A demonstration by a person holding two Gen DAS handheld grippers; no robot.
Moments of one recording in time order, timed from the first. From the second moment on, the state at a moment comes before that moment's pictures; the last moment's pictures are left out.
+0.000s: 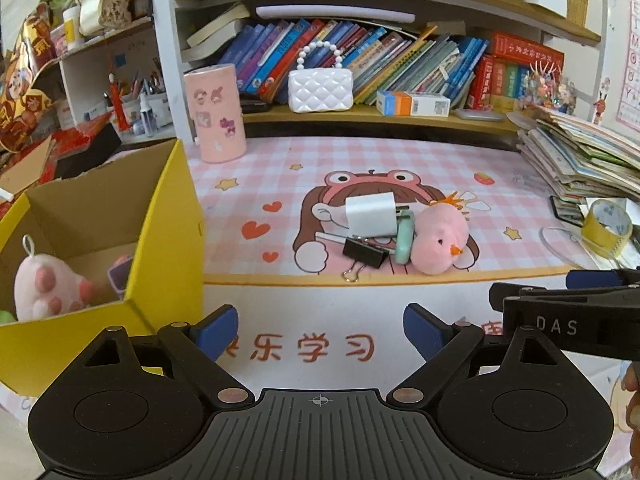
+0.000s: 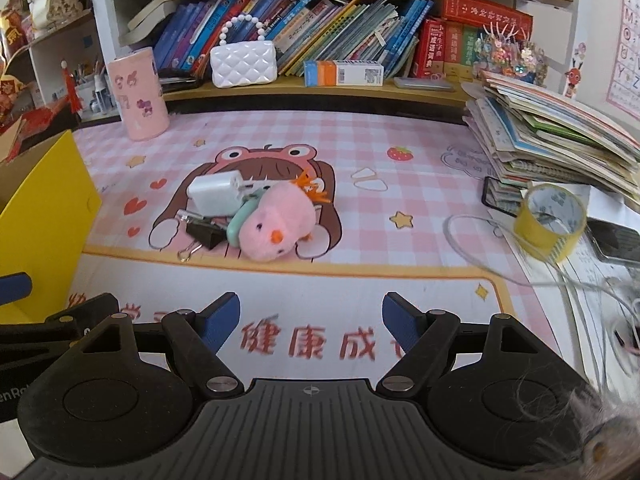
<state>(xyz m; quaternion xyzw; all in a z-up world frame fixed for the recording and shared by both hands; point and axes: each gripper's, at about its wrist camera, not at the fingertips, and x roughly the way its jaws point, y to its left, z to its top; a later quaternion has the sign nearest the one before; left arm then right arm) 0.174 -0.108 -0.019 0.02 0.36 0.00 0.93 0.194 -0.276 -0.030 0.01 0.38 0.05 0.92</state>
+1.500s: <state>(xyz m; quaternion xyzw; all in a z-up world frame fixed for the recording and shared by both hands) 0.301 -0.146 -0.078 0.08 0.41 -0.02 0.91 0.279 -0.362 -0.032 0.16 0.41 0.10 0.89</state>
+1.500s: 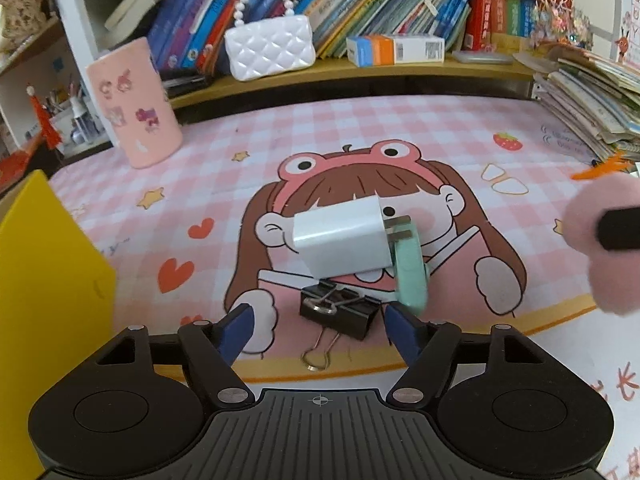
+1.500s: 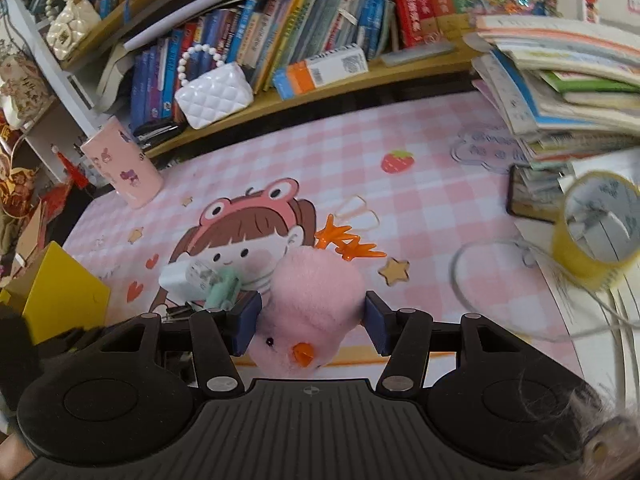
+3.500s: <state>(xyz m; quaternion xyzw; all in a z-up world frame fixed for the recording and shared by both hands) 0.040 0.068 -0.008 -0.03 0.35 0.02 0.94 0.081 -0.096 -0.031 0.03 0.43 0.22 0.87</state>
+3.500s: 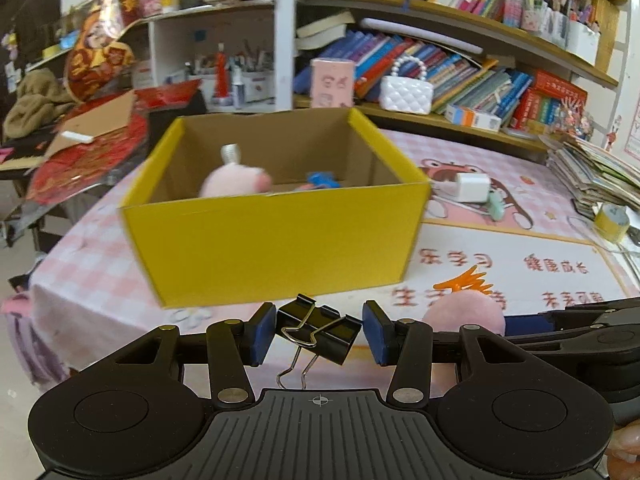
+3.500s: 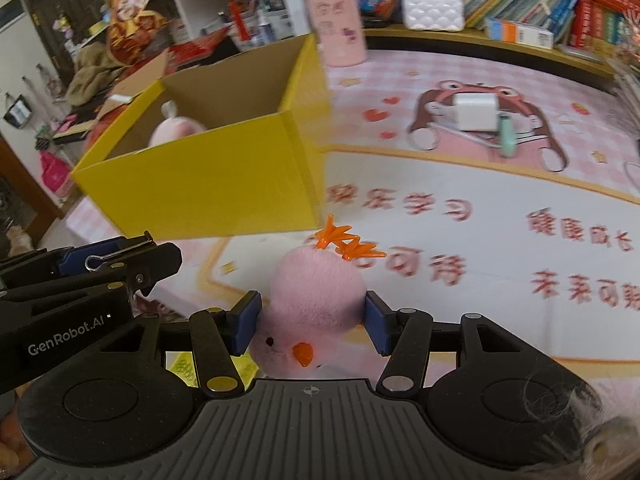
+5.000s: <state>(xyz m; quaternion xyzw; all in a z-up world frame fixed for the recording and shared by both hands) 0.104 0.129 0.028 -0.04 0.24 0.10 0.96 0.161 -0.016 0.032 -0.10 0.25 0.26 0.93</state>
